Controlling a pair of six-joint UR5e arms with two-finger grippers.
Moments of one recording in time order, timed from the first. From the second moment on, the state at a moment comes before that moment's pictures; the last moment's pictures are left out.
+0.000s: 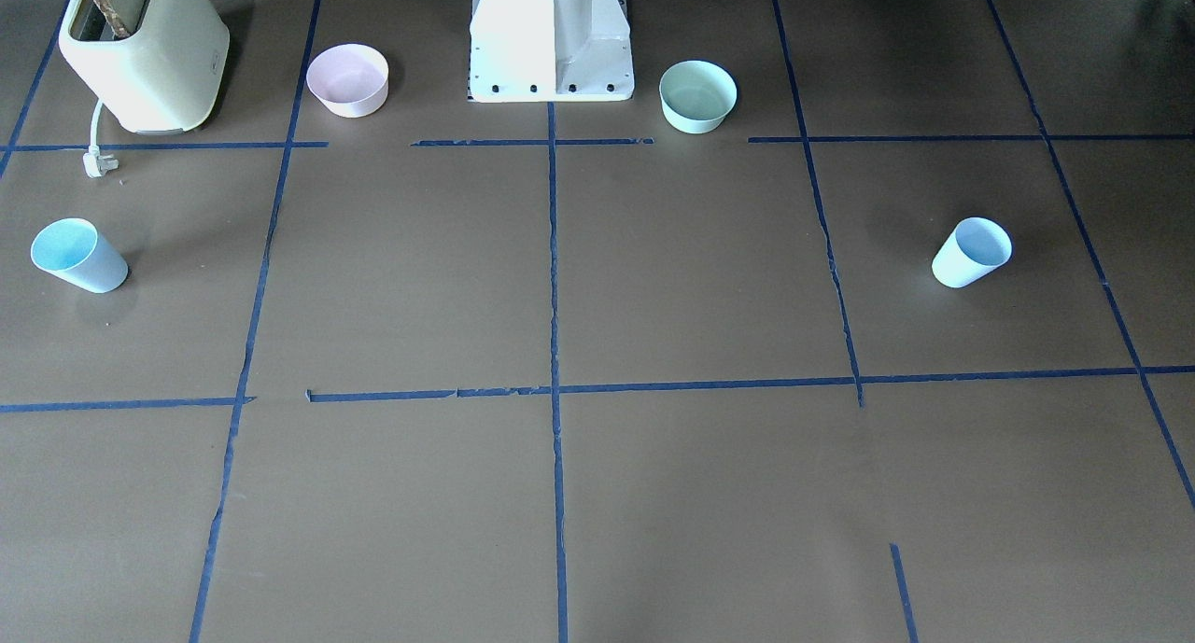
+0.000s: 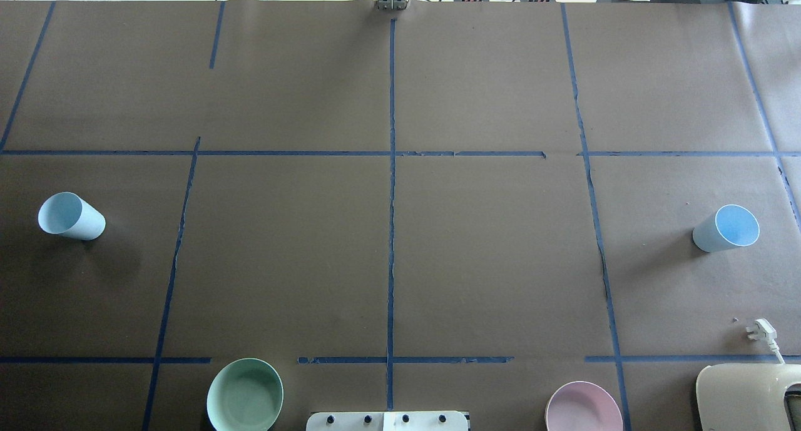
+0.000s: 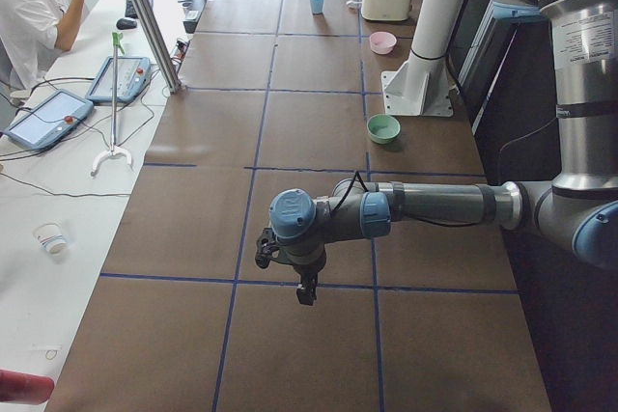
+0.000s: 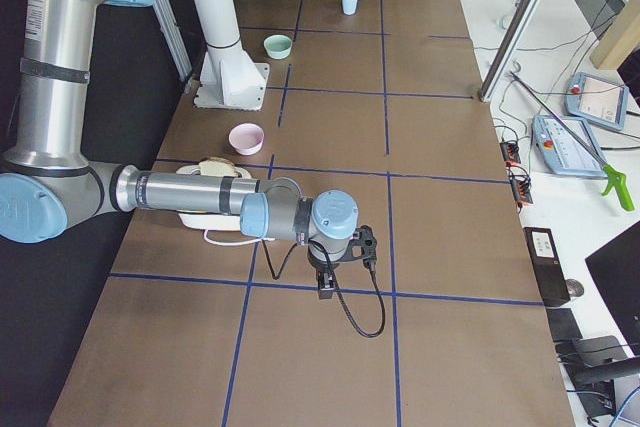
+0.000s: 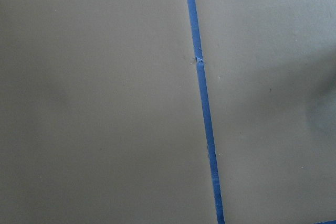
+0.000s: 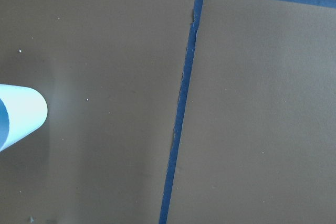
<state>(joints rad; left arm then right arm) -1.56 -1.38 -1.76 -1.42 -2.36 0.26 1.53 -1.76 1.73 -1.61 2.39 -0.17</state>
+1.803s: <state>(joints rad) -1.54 -1.48 -1.76 -1.64 -2.38 0.25 1.53 -1.73 1.78 -1.61 2.44 -0.17</state>
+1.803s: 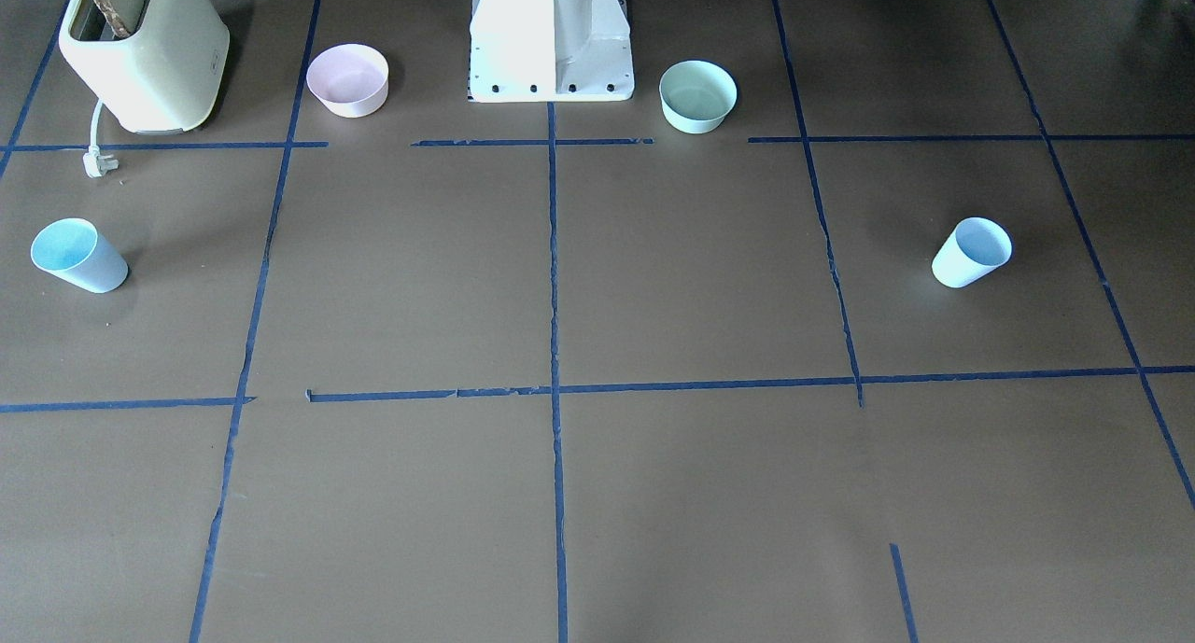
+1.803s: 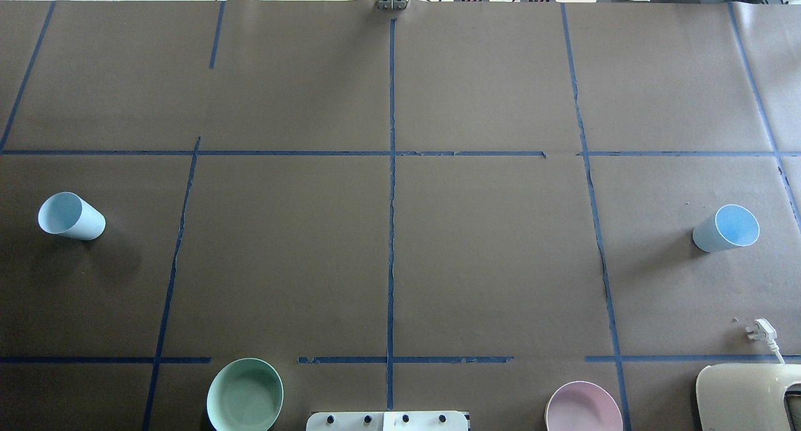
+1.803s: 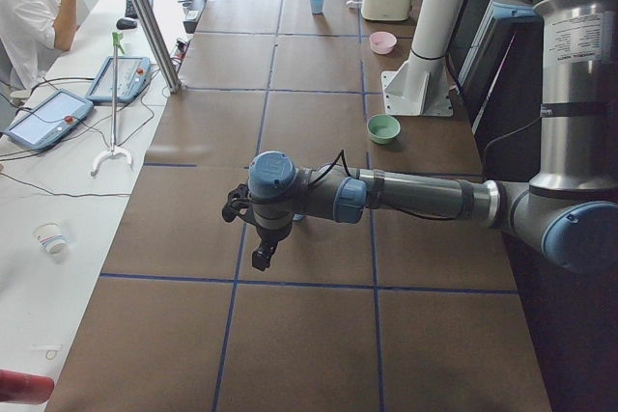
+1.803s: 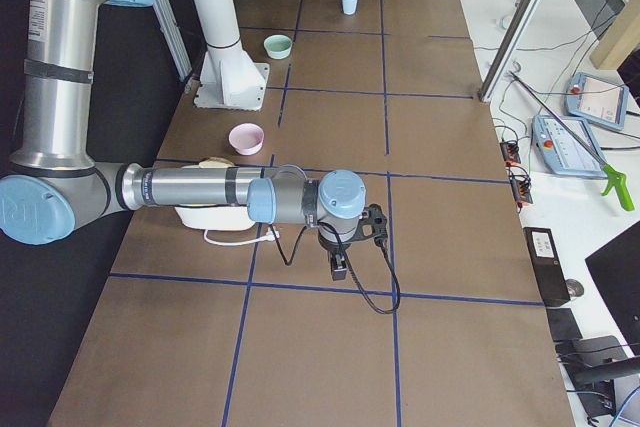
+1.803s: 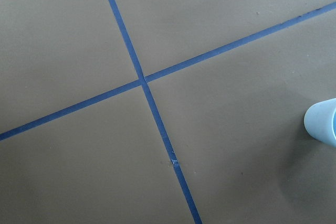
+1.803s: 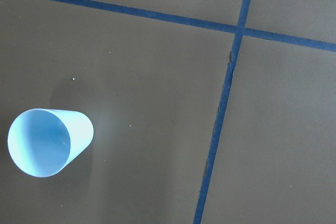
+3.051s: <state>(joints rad) -1.08 -1.40 -1.79 -2.10 -2.21 -0.79 1.52 -1.73 1.78 -1.61 2.45 -0.17</state>
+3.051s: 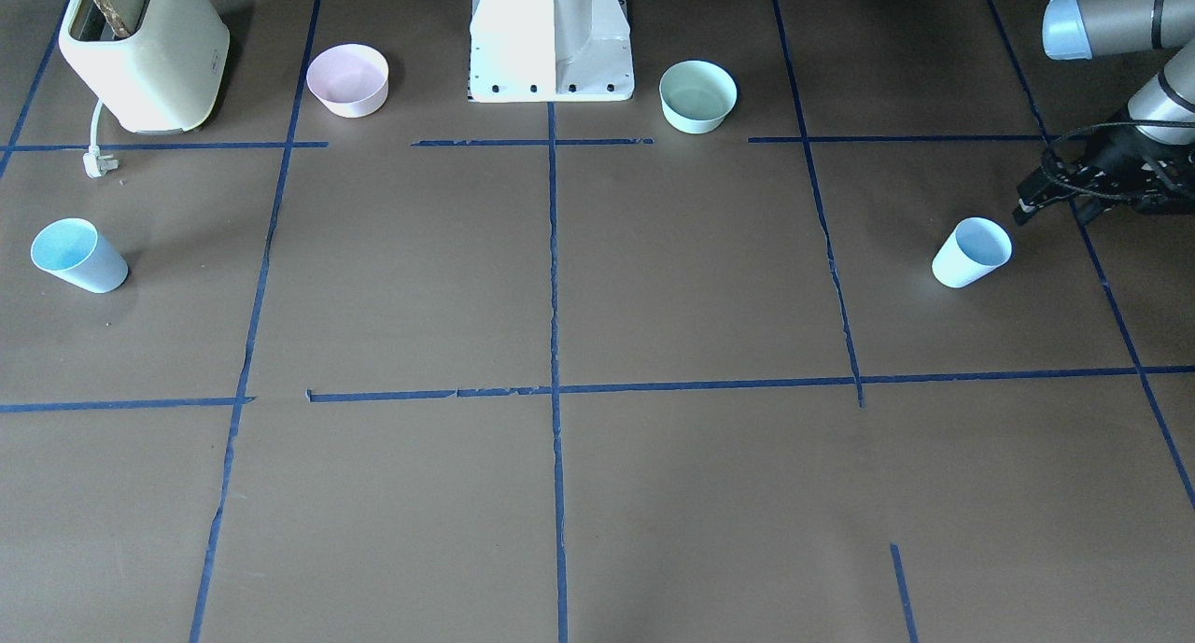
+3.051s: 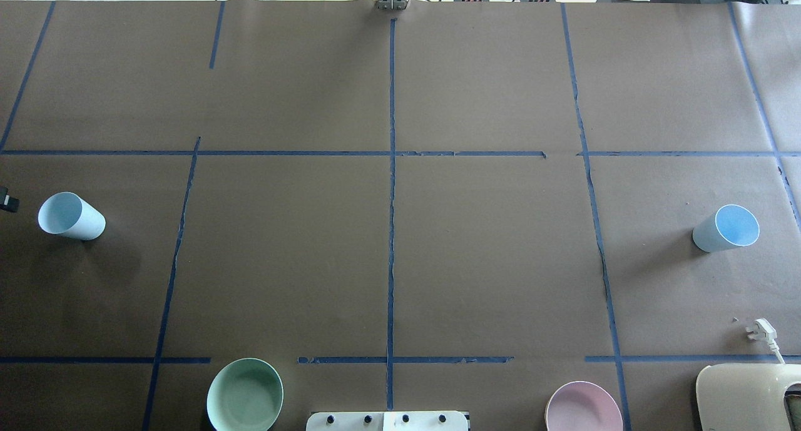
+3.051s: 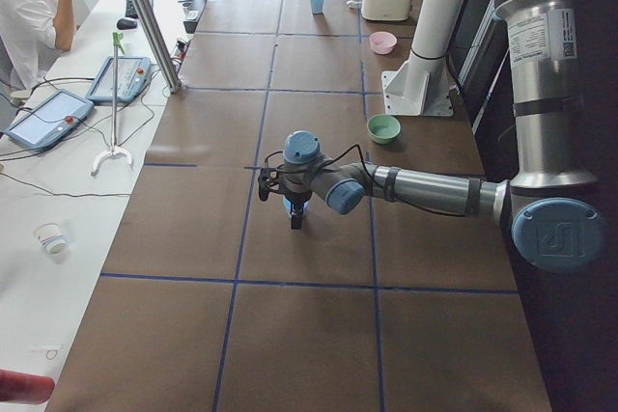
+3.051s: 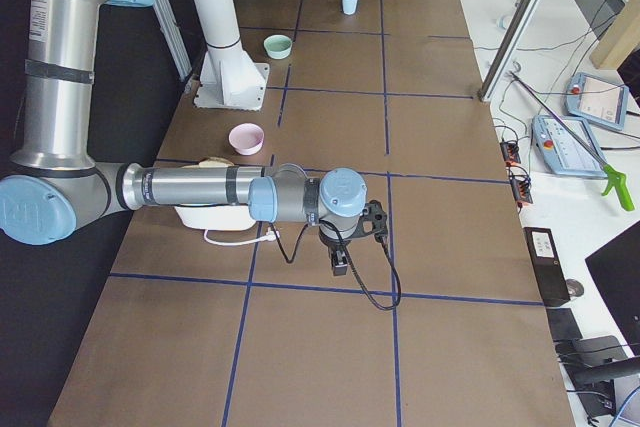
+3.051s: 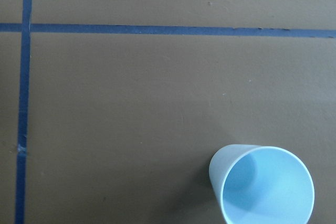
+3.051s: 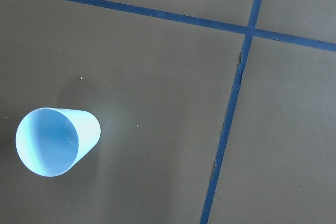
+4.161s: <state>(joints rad) -0.96 -1.45 -1.72 -2.11 -2.12 -0.84 1.52 -1.73 1.78 -1.60 2.45 -0.17</state>
